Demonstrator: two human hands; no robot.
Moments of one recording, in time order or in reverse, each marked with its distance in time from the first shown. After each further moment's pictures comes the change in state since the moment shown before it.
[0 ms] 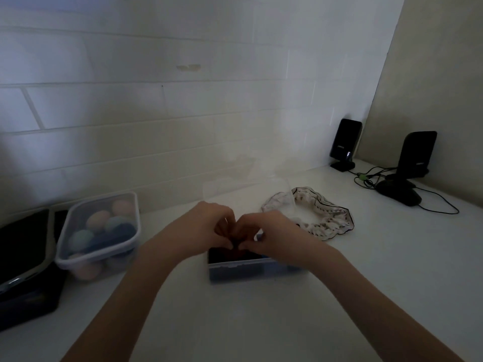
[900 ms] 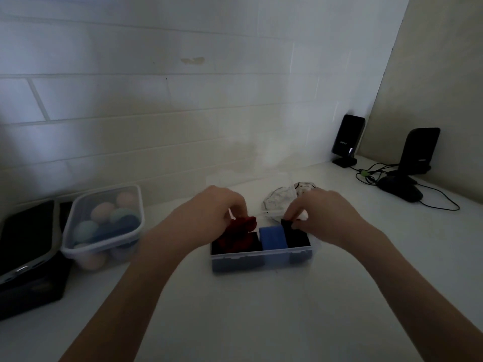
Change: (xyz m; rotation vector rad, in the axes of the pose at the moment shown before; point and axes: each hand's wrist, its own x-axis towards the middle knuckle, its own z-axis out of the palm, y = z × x) left_hand -0.009 0.026 -0.013 0.099 0.088 0.016; right_hand -0.026 0.010 -0.049 -0.498 0.008 0.414
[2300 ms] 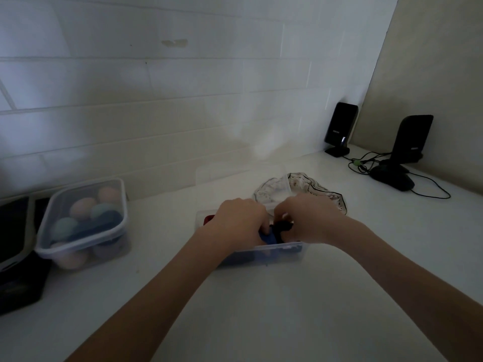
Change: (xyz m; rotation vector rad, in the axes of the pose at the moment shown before) left_hand 0.041 0.036 0.055 0.250 -0.185 0.097; right_hand 0.006 0.008 0.022 -0.098 -0.093 -0.084
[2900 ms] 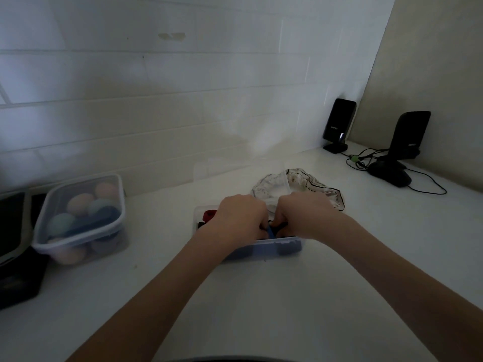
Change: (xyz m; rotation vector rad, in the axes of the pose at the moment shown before) left_hand 0.003 0.006 0.003 0.006 0.014 -0.035; right_hand 0.004 -0.012 -0.001 -0.162 -0.065 0.069
